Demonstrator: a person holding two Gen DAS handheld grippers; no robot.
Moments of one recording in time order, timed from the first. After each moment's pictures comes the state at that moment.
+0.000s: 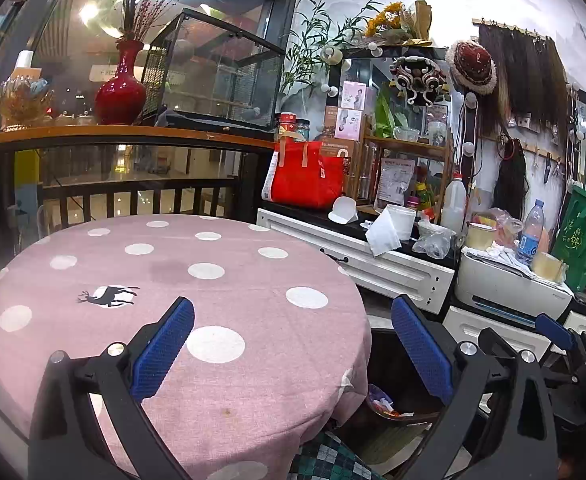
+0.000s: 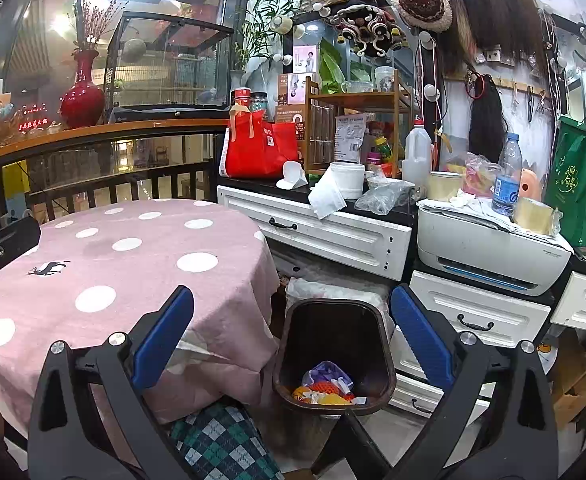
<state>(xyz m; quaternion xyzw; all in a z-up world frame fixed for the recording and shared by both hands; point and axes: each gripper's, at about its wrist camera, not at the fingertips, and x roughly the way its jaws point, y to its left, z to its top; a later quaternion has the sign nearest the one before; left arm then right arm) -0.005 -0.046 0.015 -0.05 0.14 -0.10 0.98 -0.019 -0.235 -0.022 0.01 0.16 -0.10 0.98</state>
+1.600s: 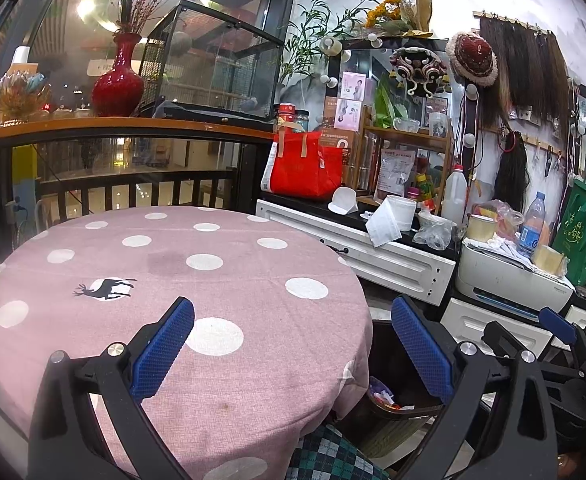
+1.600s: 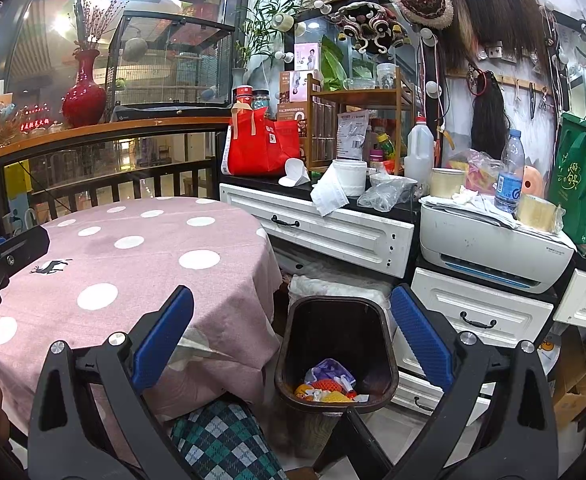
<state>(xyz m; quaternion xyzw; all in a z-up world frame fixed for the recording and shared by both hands) -0.003 -0.048 0.009 -0.05 0.15 -0.10 0.98 -0.017 -0.232 -0.026 0.01 0.16 -0.09 0.98</state>
